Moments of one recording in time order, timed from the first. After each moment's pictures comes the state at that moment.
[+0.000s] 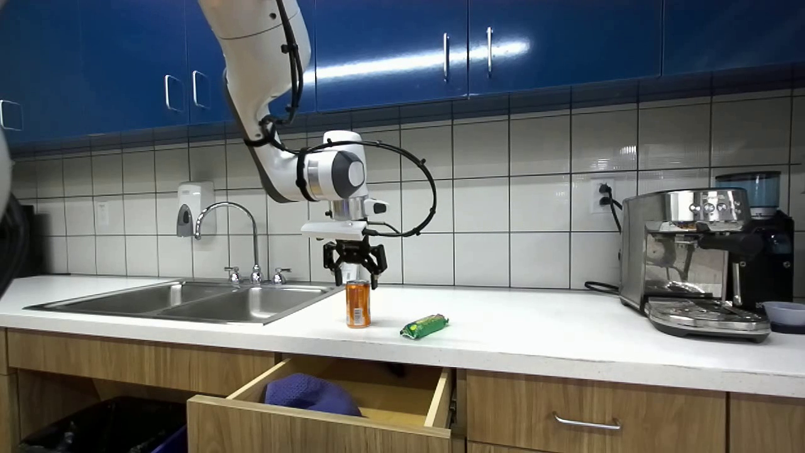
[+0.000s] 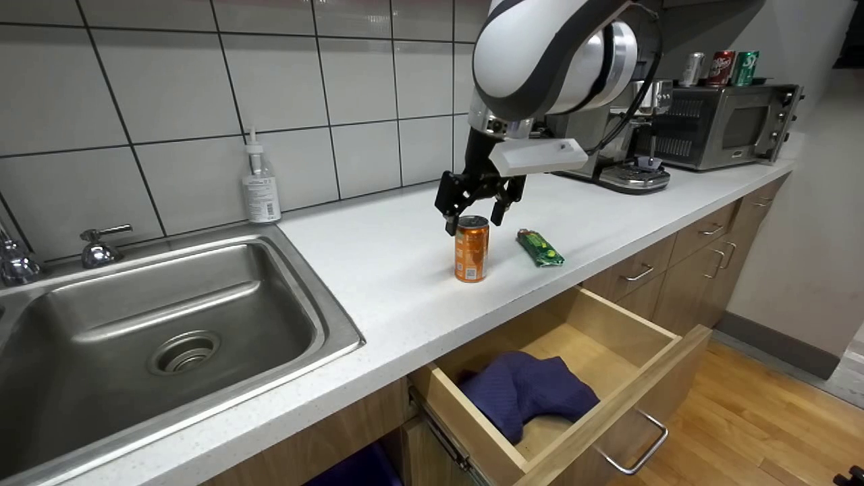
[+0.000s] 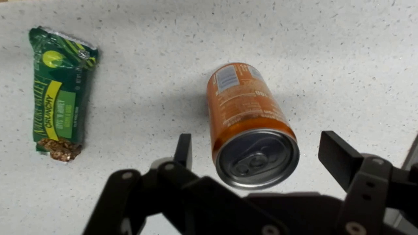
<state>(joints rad) 0.03 0.40 -0.02 -1.87 0.02 2.52 0.06</state>
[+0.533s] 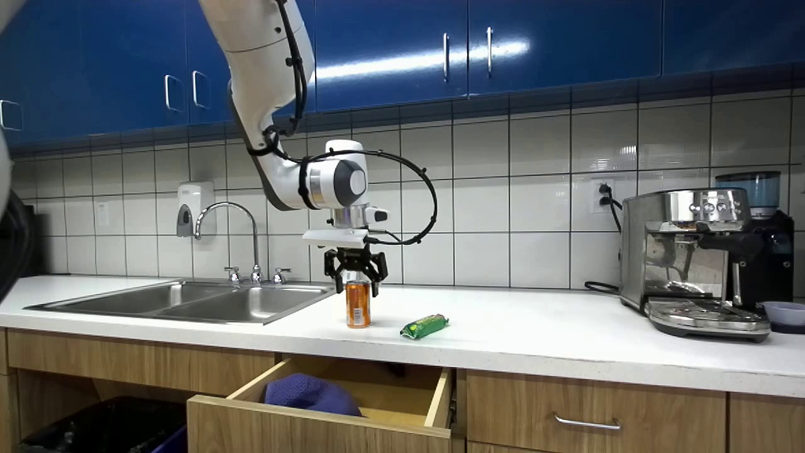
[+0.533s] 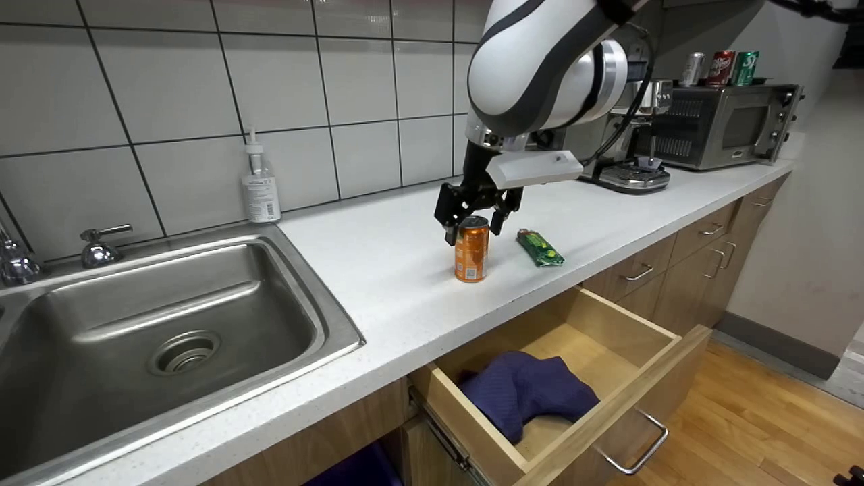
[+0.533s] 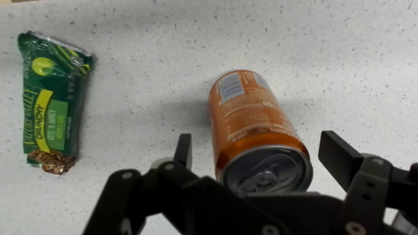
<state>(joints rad) 0.03 0.44 -0.02 -1.85 0.02 2.52 0.06</state>
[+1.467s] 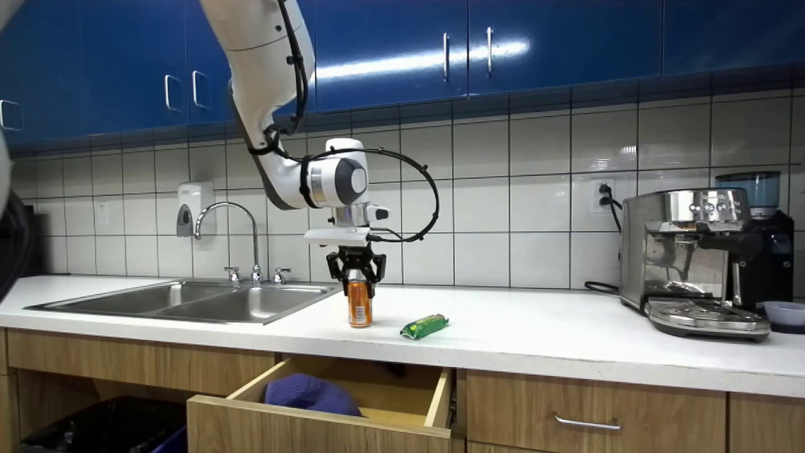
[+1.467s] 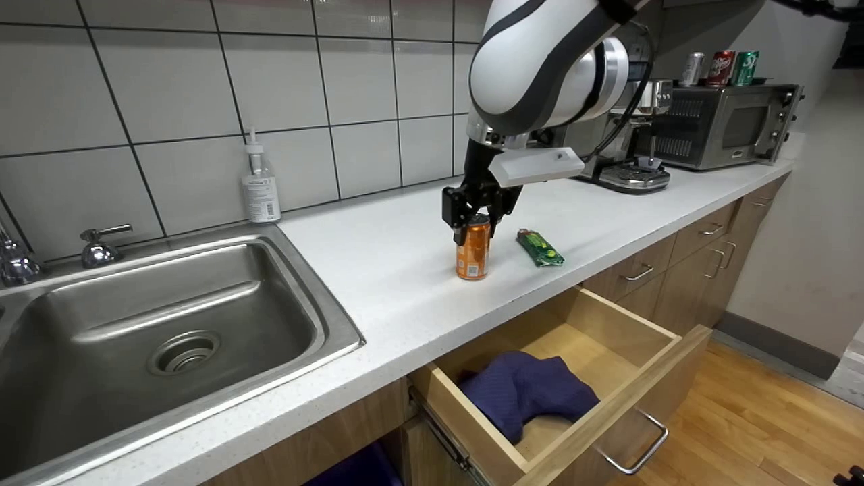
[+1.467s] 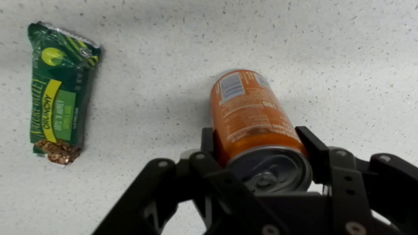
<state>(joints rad) 0.03 0.44 -0.03 -1.85 0.01 2.52 0.04</state>
